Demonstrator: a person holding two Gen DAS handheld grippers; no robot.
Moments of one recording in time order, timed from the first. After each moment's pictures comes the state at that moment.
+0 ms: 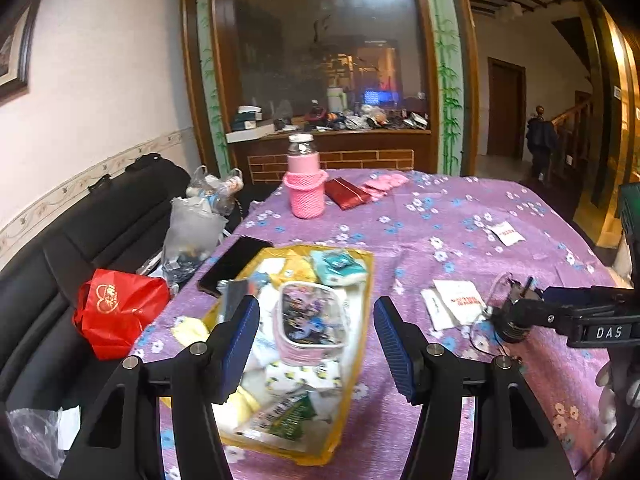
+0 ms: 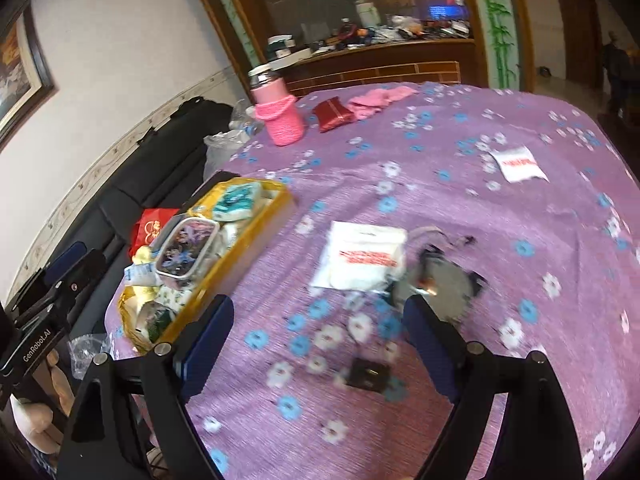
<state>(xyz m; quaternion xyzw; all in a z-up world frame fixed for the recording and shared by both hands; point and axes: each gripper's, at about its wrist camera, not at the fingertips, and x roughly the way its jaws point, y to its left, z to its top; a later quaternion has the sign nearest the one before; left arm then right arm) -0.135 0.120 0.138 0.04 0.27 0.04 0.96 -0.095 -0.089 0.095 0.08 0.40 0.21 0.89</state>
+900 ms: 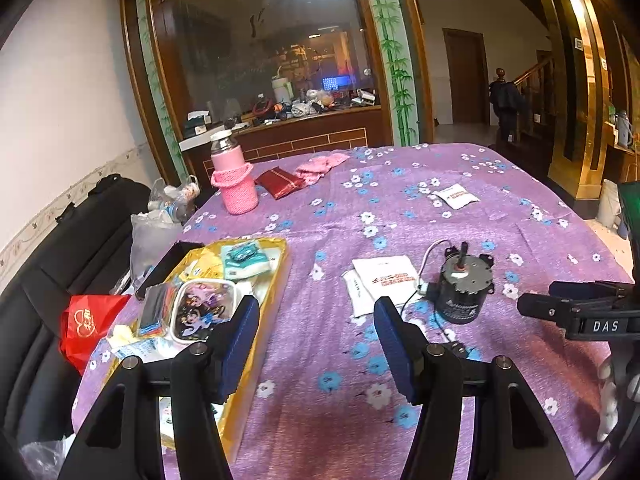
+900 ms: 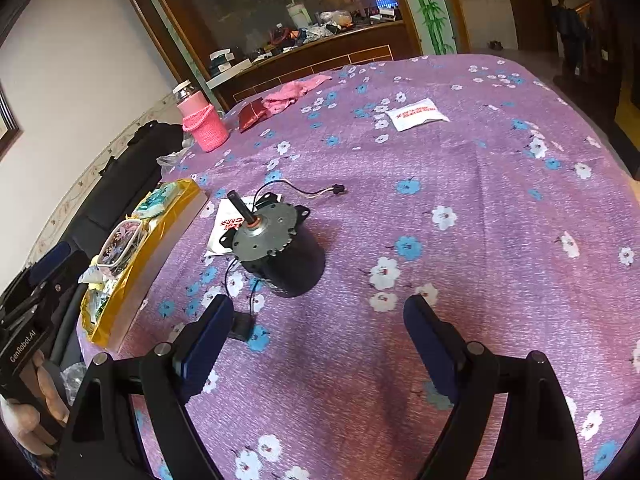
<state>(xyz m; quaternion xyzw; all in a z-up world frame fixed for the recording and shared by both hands) -0.126 0.020 0.111 0.10 0.29 -0.01 0.95 -0.114 -0.190 0.048 0.13 0.41 0.15 0.89</state>
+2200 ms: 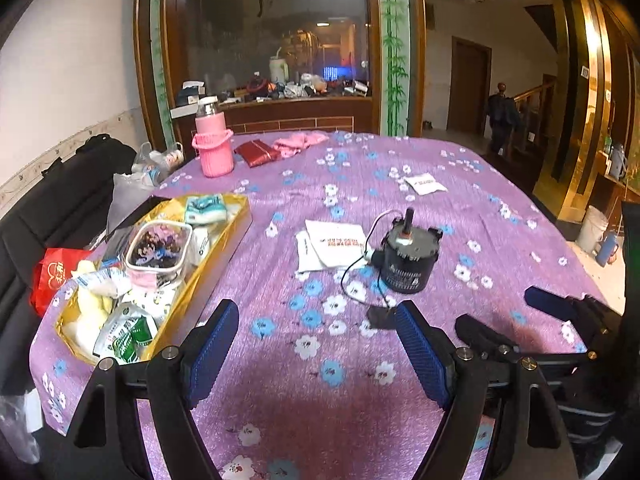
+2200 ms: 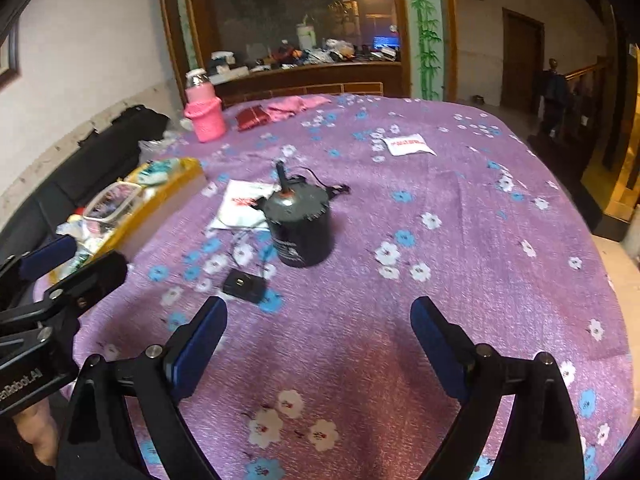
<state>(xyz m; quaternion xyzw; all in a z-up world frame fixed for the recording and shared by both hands) -0.160 -0.008 0.084 0.03 0.31 -0.03 0.95 -0.171 -0.144 0.055 0.02 0.36 0.08 0.93</state>
